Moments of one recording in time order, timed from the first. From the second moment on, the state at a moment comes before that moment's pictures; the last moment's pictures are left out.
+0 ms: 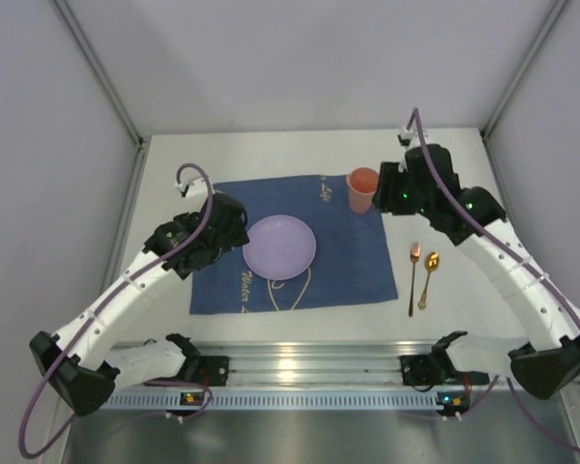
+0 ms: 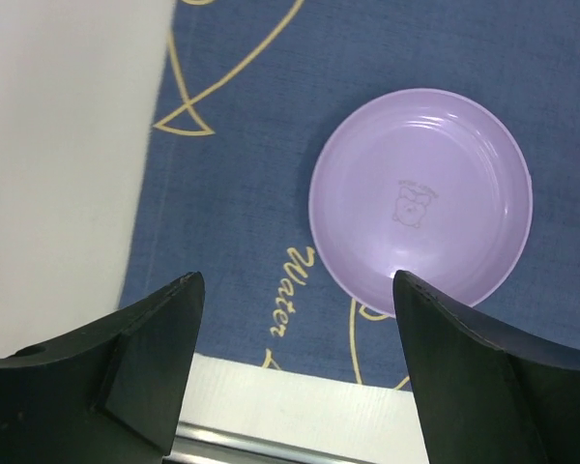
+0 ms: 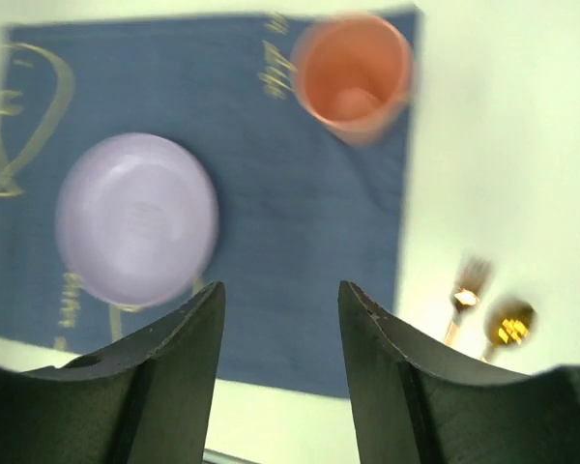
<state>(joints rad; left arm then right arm) -0.66 1.09 1.17 -1.00 -0.61 -0.83 0.57 1.26 1.44 -0.80 0.17 0.37</state>
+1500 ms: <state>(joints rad) -0.63 1.49 1.31 -0.72 -0.37 -0.60 0.13 1.63 0.94 -0.74 0.10 0.38</state>
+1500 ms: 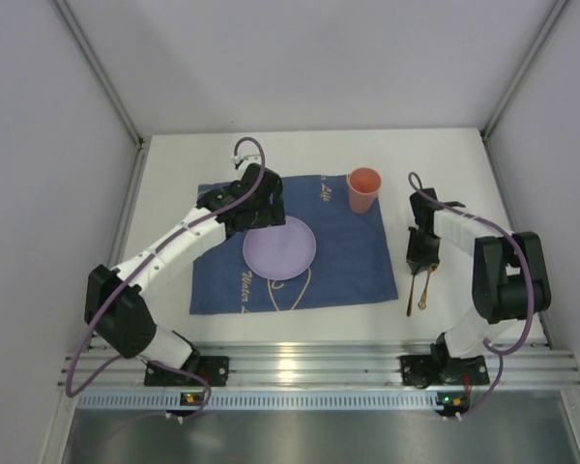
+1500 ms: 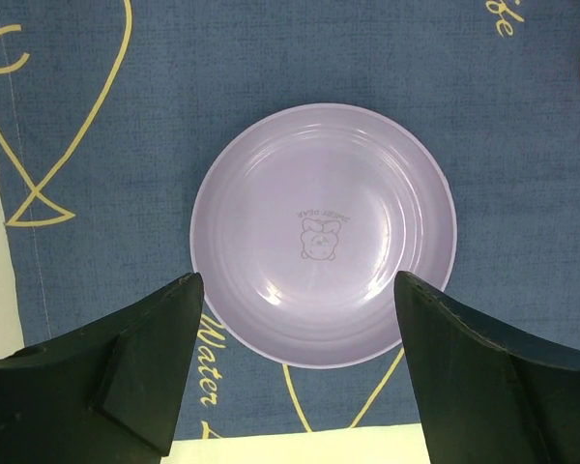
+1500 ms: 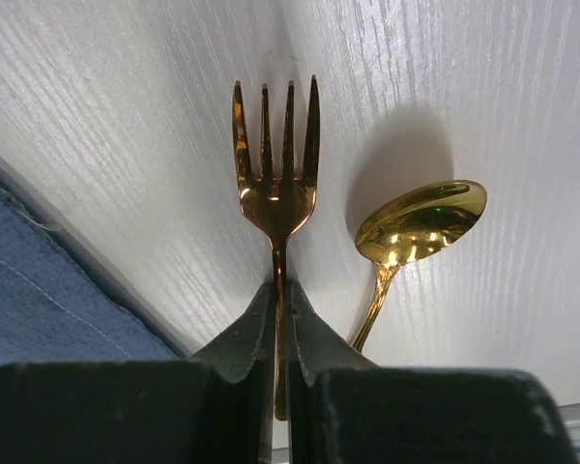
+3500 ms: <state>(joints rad) -0.90 1.94 1.81 -0.29 0.45 -0.58 0.14 1.47 1.87 -1.24 -0.19 0.49</state>
